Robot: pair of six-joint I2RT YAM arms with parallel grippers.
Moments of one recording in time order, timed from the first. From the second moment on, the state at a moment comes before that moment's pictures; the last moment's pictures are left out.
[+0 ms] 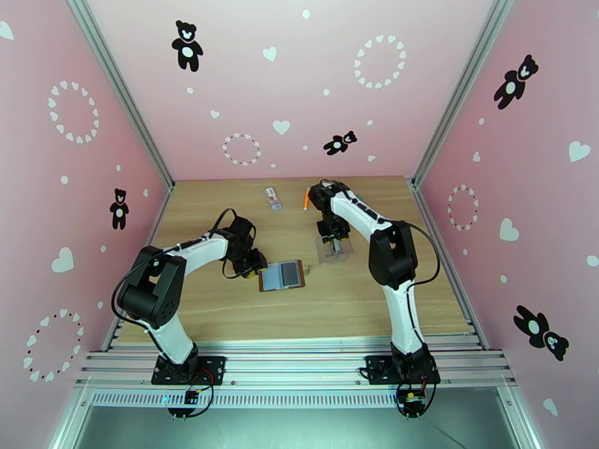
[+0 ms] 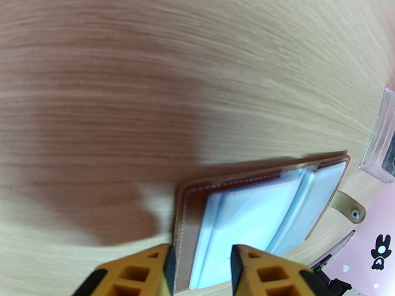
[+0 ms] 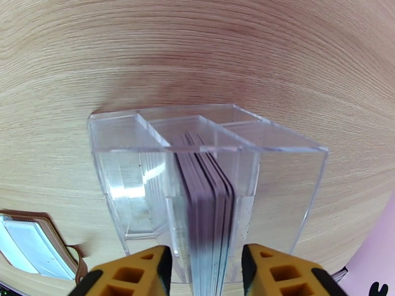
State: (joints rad) left arm -0.37 1.75 1.04 -0.62 0.38 -0.71; right arm 0.48 2.23 1.97 -1.35 0.20 0.35
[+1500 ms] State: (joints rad) left arm -0.37 1.75 1.05 -0.62 0.38 -0.71; right arm 0.40 2.18 1.92 -1.37 0.28 0.34
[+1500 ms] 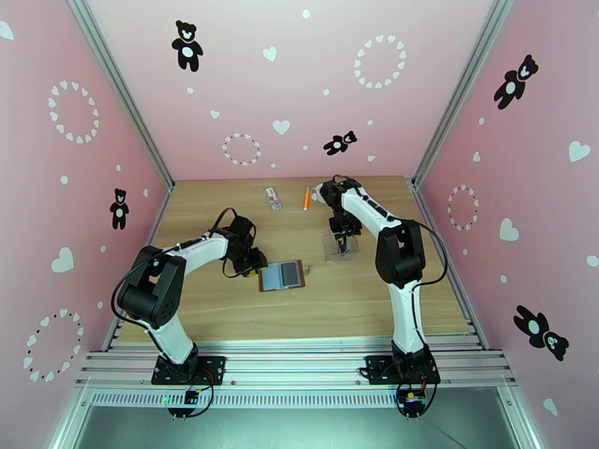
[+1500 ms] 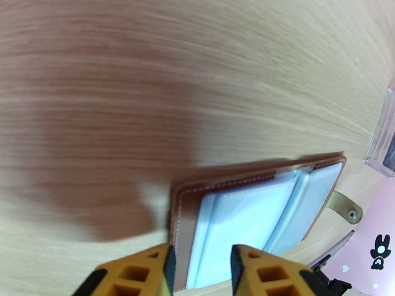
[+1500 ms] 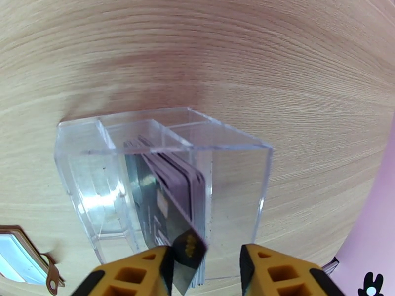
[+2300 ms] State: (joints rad) left arm -0.37 1.77 1.06 -0.64 0.38 -0.70; right arm 0.39 2.15 1.91 -1.37 0.24 0.33
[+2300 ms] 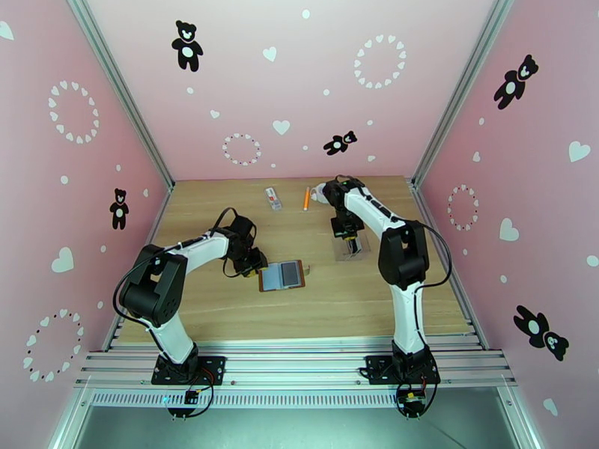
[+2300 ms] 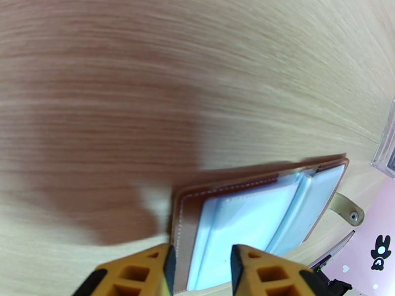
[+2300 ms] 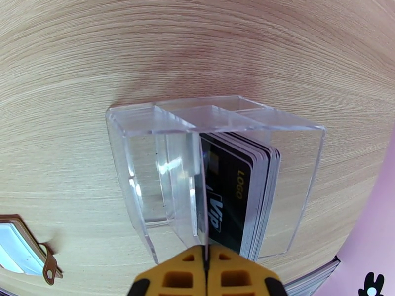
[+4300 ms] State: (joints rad) left arm -0.37 1.75 1.00 -0.64 0.45 -0.69; right arm 0.77 2.33 2.01 -1.30 -0.20 0.72
